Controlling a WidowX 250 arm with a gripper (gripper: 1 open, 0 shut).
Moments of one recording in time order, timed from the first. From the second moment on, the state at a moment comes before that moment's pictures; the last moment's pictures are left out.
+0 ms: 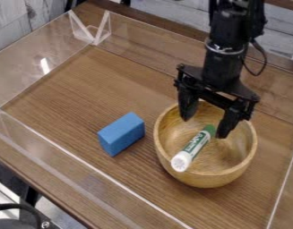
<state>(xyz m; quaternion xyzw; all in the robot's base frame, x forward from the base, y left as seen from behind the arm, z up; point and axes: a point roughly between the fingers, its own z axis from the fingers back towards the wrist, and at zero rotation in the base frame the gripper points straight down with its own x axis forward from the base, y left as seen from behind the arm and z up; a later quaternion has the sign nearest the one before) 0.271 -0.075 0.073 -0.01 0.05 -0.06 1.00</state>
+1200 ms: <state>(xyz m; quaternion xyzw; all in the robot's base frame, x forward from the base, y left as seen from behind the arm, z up) 0.273 -0.084 0.053 -0.02 0.01 -0.07 1.00</state>
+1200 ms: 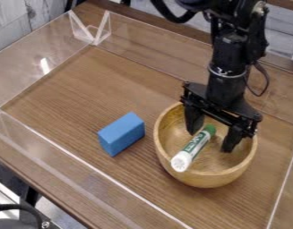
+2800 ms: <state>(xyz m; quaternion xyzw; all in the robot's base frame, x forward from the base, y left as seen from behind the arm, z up) 0.266 -0.083 0.034 -0.04 0.01 -0.07 1.00</state>
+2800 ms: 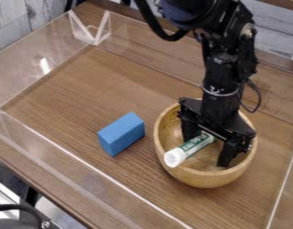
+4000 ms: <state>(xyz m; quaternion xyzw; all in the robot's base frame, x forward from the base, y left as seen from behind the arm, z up) 0.252 -0.076 0.043 -0.05 0.03 -0.03 1.00</state>
